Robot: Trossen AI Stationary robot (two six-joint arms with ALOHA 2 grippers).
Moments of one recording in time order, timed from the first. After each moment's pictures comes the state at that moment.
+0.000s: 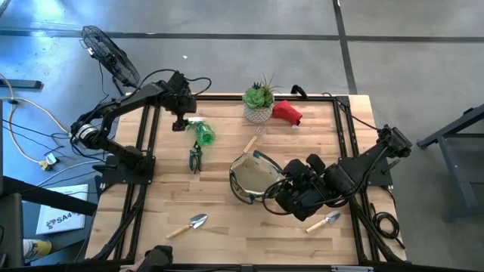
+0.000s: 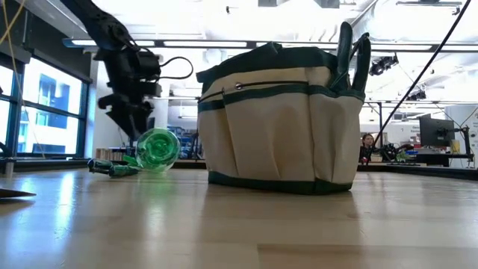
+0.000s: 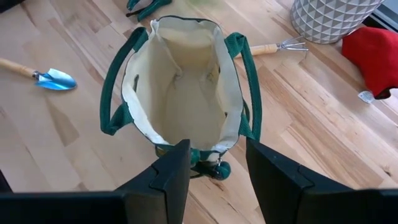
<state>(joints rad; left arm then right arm) 0.94 1.42 0.95 -0.71 0.20 0.93 0.56 1.63 1.70 -1.39 0.62 1.23</state>
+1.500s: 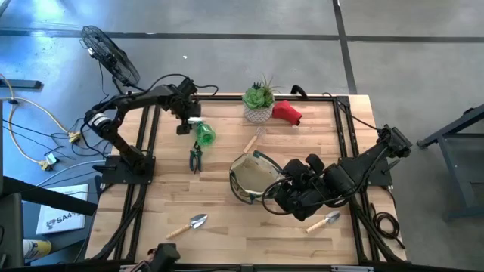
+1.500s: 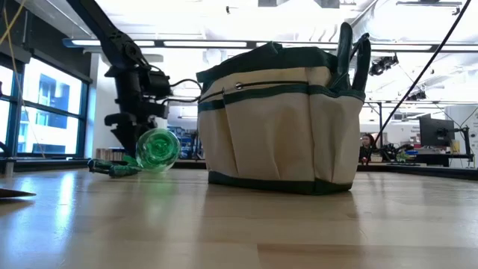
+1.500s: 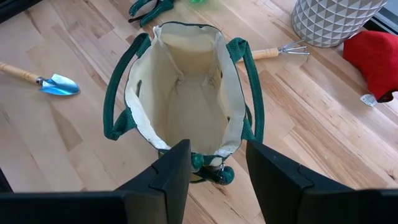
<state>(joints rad) 0.91 1.59 0.95 -0.69 0.12 0.87 0.56 1.64 1.70 -1.37 0.63 1.23</state>
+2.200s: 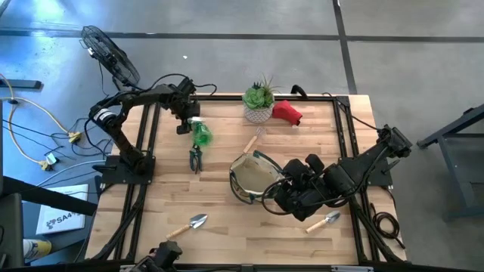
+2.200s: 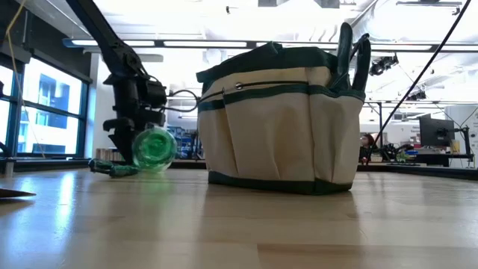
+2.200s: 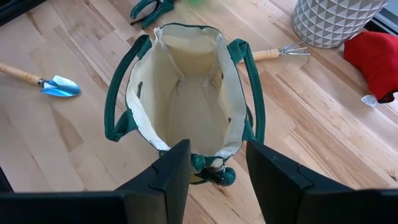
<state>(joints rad) 0.94 1.67 0.96 -0.67 0.15 0.86 0.57 1.64 1.70 -1.37 0.63 1.23</state>
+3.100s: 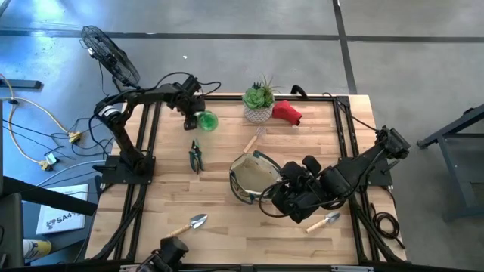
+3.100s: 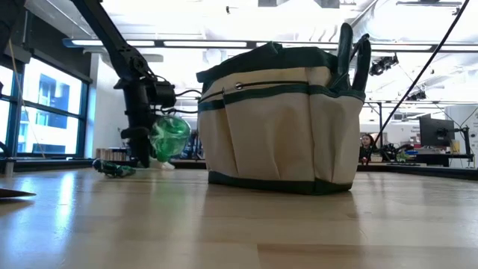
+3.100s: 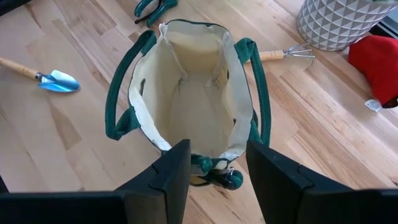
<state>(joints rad) 0.92 1.75 0.97 -0.56 0.05 0.74 0.56 1.66 1.70 -1.34 0.63 1.20</state>
